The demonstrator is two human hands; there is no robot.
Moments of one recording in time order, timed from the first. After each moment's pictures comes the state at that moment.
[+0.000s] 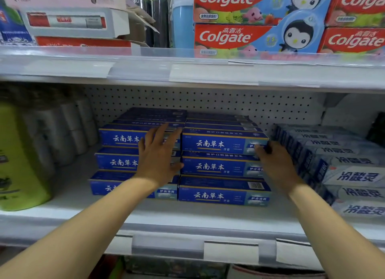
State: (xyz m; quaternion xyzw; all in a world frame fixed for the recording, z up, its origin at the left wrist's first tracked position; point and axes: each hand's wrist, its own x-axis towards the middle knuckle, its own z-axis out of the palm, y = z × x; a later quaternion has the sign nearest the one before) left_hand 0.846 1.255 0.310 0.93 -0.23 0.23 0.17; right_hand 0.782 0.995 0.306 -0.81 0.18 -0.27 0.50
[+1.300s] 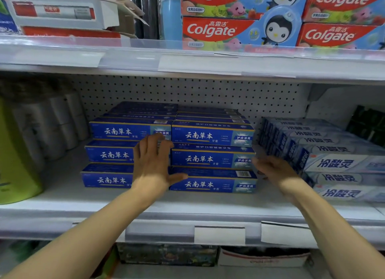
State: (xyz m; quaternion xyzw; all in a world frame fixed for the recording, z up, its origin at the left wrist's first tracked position) left_hand 0.827 1.250 0.273 0.89 -0.25 0.33 0.16; right_hand 0.729 0.979 0.287 -0.81 0.14 -0.15 0.55
